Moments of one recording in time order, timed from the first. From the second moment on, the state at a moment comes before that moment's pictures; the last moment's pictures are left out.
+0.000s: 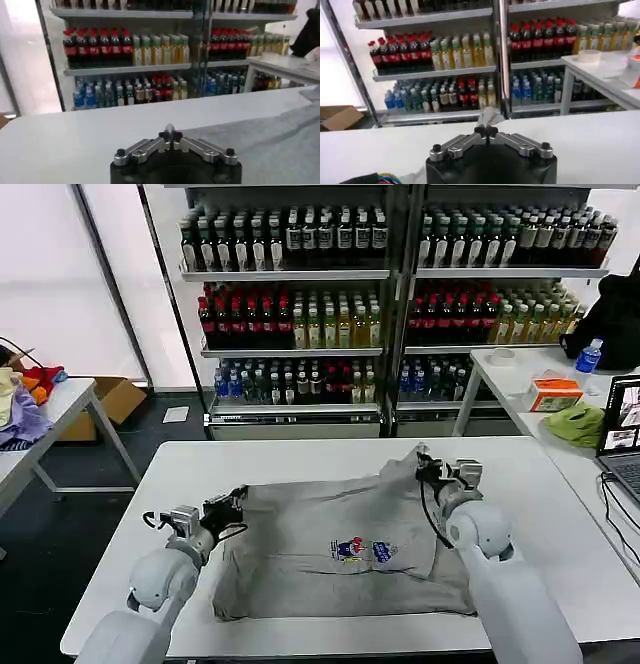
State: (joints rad) left arm 1.03 -1.14 -0.33 -1.74 -0.45 0.44 0.02; right arm -0.88 1.18 0.36 1.74 0.60 -0.58 0.23
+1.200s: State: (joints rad) left arm 1.33 -1.14 -0.44 -2.05 -0.38 0.40 0.01; right arm -1.31 1.14 0.57 2.11 0.62 -0.57 0.25
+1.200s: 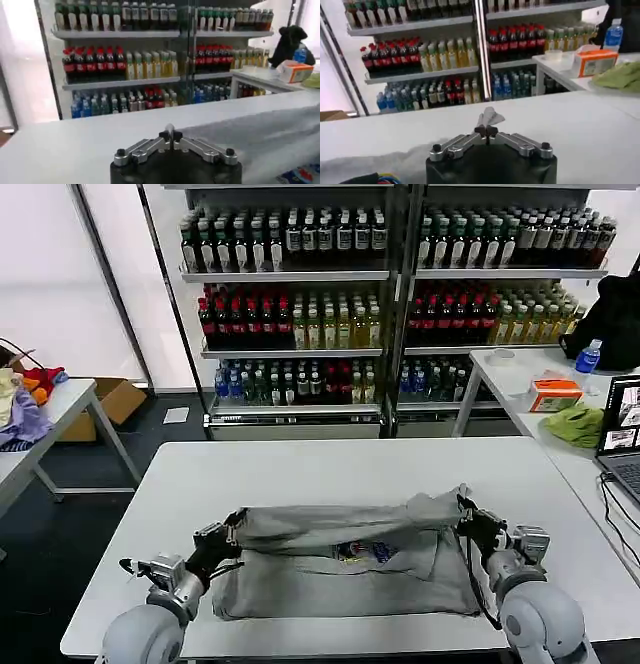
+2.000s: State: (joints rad) left arm 1.45 -1.18 -0.45 -2.04 -0.31 0.36 0.05; right arm -1.43 1.17 0.53 2.08 0.55 -0.53 0.24
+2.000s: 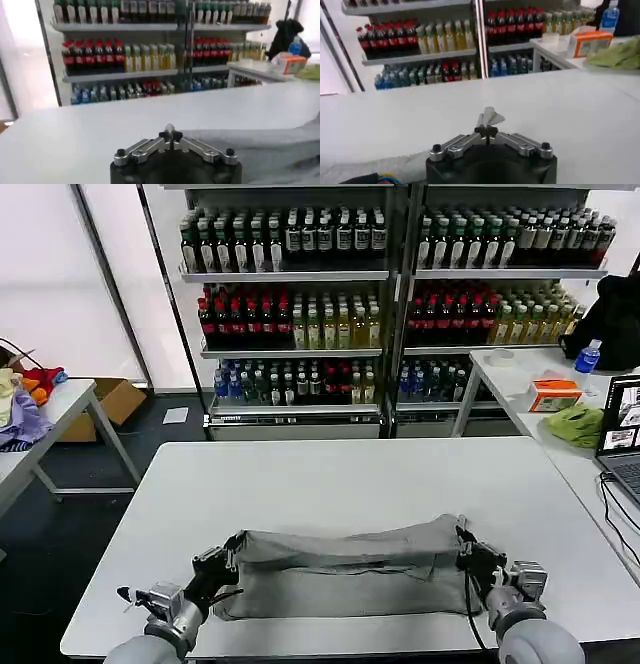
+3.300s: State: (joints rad) left arm 1.47 -1.29 -0.45 -2.00 -0.23 0.40 -0.01; right arm -1.44 1.17 0.61 2.13 0.51 -0.54 0.27
